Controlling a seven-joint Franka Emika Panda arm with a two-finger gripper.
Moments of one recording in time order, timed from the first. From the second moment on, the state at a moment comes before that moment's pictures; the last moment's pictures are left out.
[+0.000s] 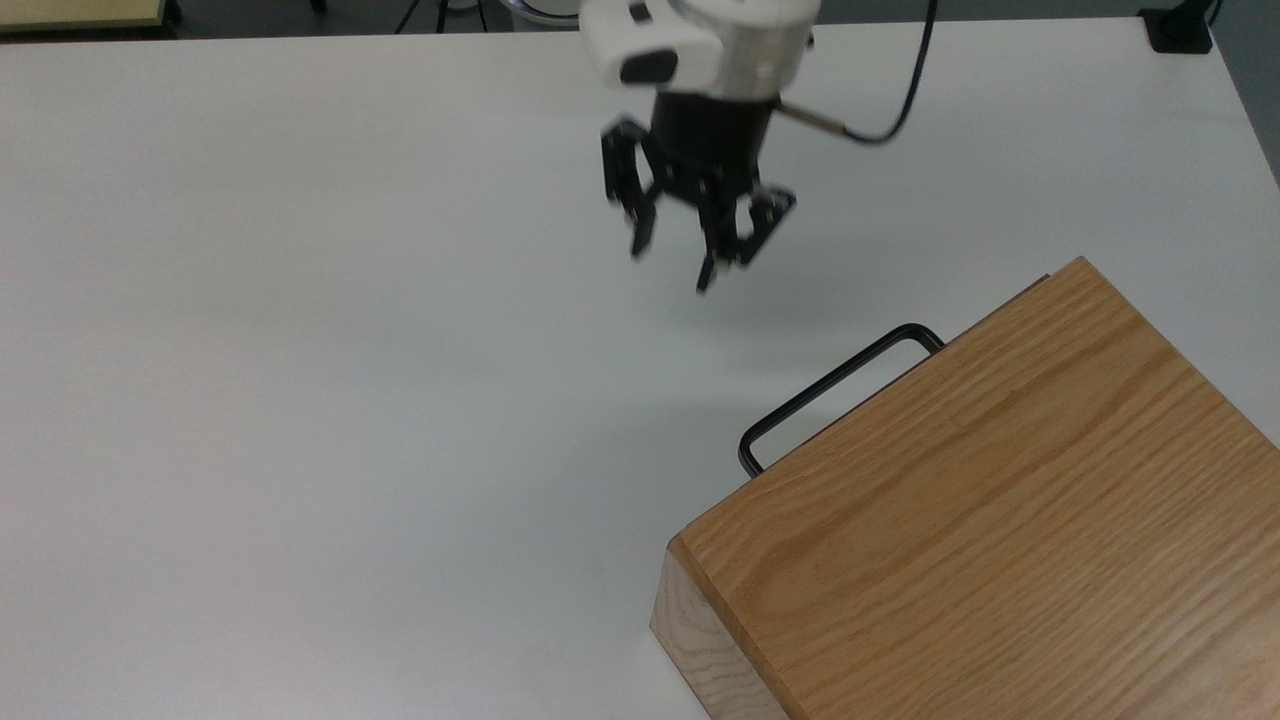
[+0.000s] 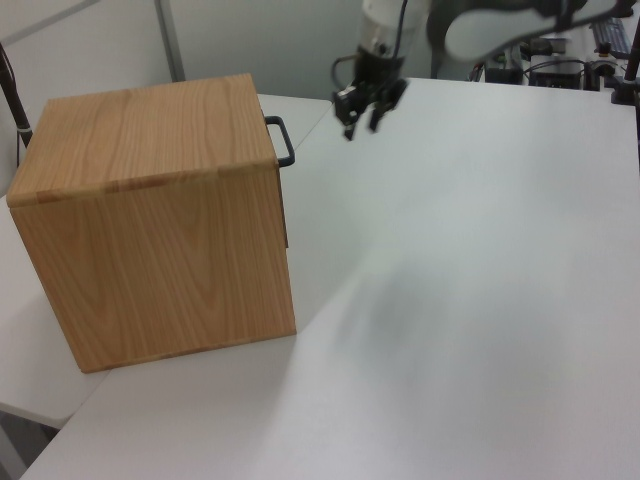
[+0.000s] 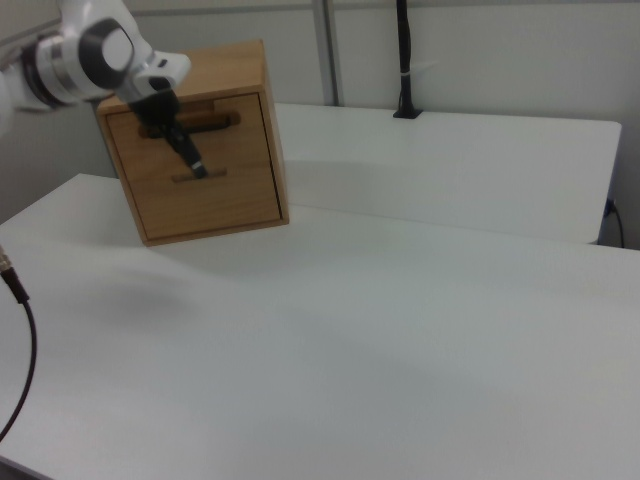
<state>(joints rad) 0.18 0.31 0.10 -1.40 -0.24 1.91 0.87</state>
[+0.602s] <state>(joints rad) 0.12 -0.11 -0.02 -1.57 -0.04 1.50 0.42</state>
